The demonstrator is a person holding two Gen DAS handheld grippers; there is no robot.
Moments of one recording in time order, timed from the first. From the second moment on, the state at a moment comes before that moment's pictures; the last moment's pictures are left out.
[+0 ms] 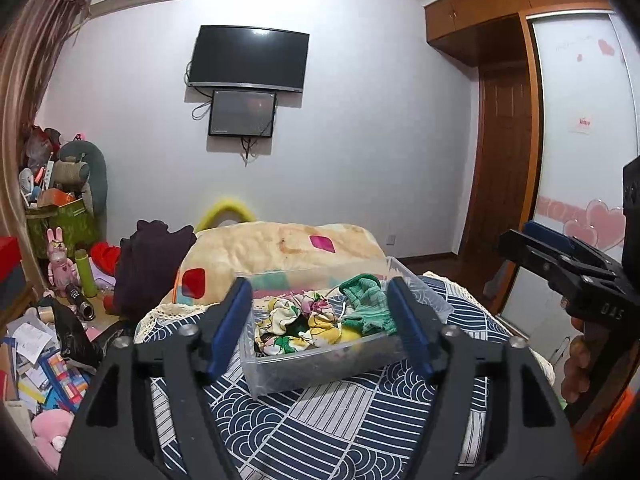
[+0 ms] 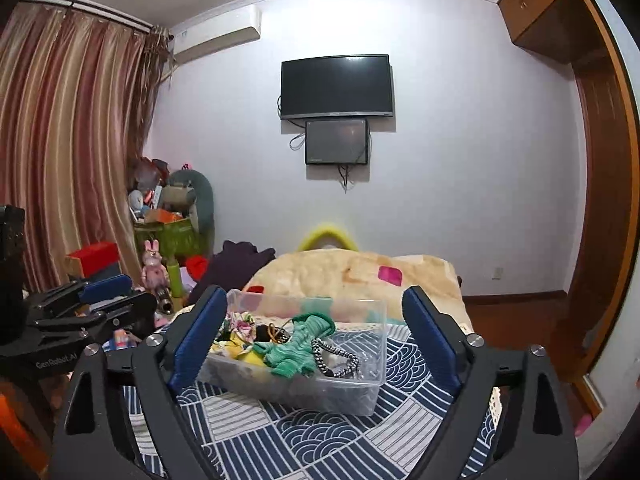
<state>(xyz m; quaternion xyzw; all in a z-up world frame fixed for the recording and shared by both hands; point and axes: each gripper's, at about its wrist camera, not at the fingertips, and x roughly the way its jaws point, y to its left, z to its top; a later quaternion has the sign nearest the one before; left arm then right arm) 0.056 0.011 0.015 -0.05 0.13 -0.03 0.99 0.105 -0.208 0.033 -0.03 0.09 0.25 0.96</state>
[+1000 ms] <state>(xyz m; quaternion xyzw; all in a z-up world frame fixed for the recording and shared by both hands) 0.039 0.008 0.013 -0.04 0.10 -0.02 0.99 0.097 -0.208 0.023 -0.02 0.09 0.25 0.96</state>
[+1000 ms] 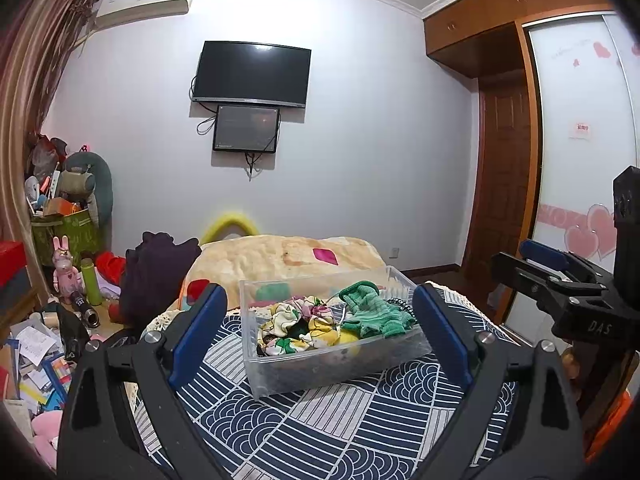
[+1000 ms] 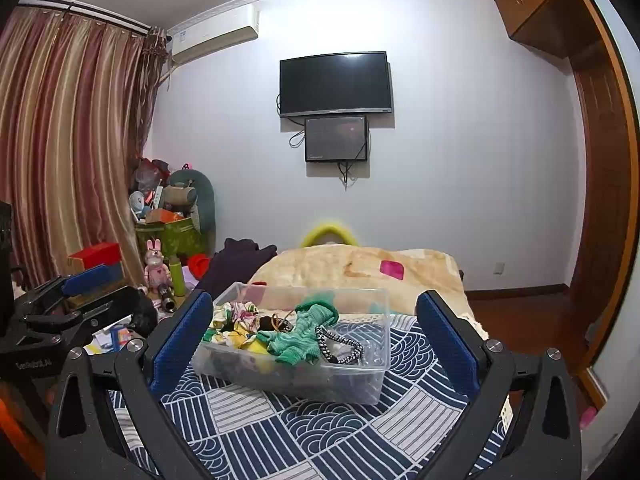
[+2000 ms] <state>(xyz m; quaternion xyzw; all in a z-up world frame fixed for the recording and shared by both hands) 0.041 0.010 0.012 -0.04 0.10 -0.02 0.99 0.095 -0.208 0.025 -0.02 0.09 0.26 0.96</state>
